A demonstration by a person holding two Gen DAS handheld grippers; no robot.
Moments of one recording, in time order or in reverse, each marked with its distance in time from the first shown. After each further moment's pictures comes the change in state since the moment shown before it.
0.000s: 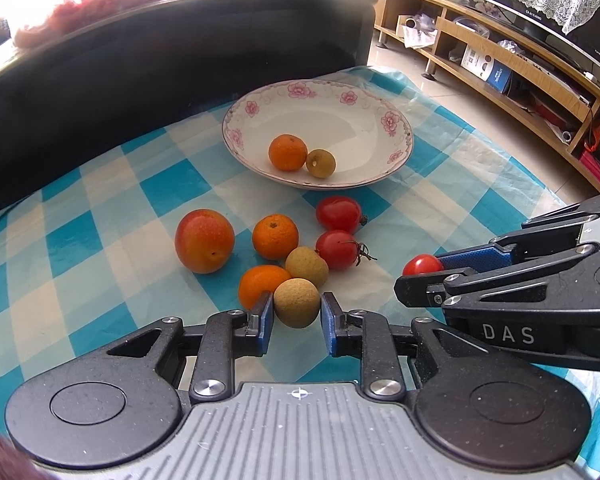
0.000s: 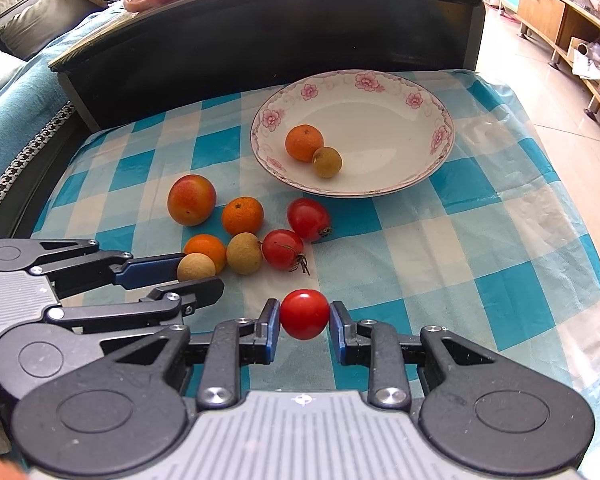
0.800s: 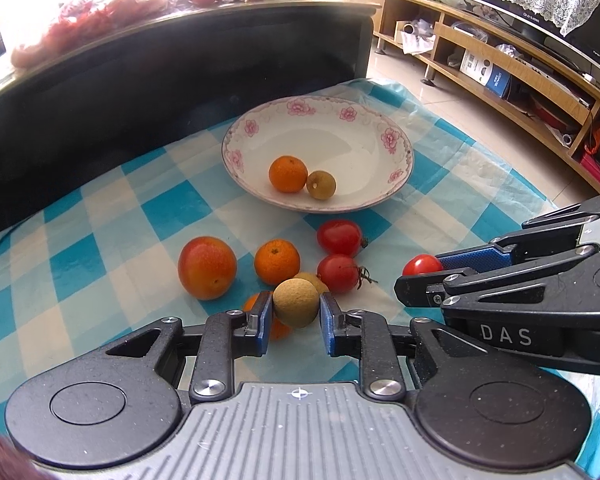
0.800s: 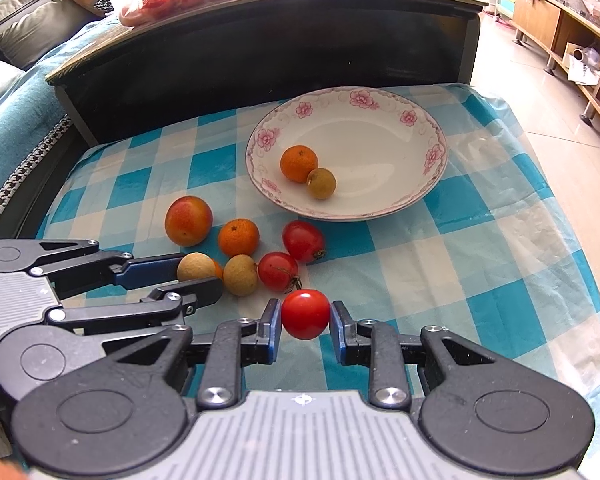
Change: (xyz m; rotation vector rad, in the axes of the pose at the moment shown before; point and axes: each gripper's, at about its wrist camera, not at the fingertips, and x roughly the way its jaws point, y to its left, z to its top) left arm 0.000 -0.002 0.016 0.020 -0.020 0.010; right arm -0.005 -0.003 0.012 0.010 -0.027 -0.011
